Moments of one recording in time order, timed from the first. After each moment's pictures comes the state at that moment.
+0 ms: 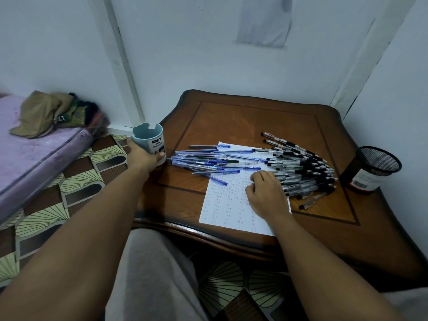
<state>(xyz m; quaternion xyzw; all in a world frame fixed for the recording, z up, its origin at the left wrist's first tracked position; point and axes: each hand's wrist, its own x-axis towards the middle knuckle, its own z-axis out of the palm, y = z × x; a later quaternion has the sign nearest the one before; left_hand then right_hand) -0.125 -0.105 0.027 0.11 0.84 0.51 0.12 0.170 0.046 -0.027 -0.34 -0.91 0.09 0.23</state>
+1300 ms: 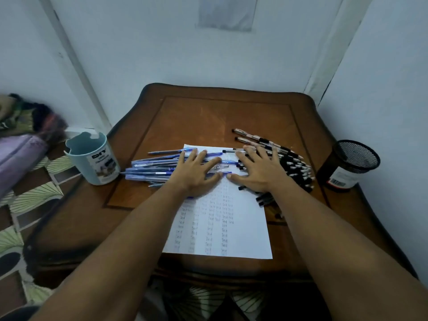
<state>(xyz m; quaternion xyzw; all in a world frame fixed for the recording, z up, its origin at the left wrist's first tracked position) -0.010 0.037 -0.006 0.63 0.77 0.01 0.06 0.173 0.157 0.016 -0.35 -0.93 0.00 -0.08</state>
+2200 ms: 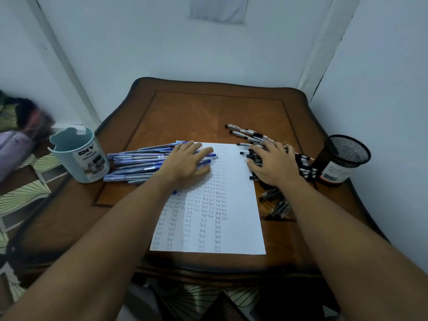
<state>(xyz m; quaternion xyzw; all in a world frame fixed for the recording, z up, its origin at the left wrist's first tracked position) -0.022 0.041 -0.004 0.68 0.73 0.10 0.00 0.210 0.172 0.014 -0.44 -0.90 -0.01 0.04</state>
